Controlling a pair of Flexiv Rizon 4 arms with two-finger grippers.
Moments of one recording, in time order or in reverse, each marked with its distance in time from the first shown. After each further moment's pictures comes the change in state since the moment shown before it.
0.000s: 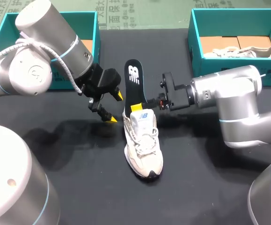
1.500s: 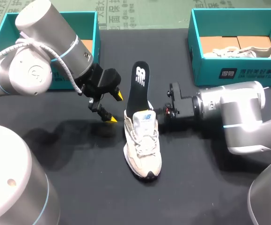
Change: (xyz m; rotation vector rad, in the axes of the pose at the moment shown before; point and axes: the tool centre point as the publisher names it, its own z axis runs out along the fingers) left arm 0.000 0.000 0.000 0.000 0.000 0.000; right arm -0.019 -0.037 -0.012 -0.066 0.007 0.151
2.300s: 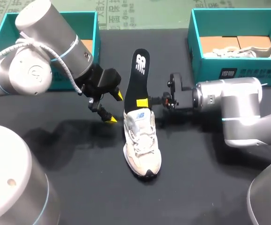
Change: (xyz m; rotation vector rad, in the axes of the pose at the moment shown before) left arm 0.000 0.000 0.000 0.000 0.000 0.000; right arm -0.002 0.040 -0.001 -0.073 0.057 -0.127
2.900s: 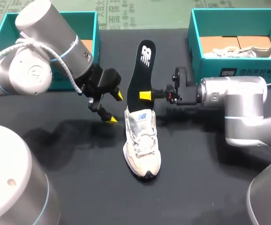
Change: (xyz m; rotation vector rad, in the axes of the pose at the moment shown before) left arm 0.000 0.000 0.000 0.000 0.000 0.000; right arm 0.003 0.027 -0.011 -0.068 -0.016 -0.101
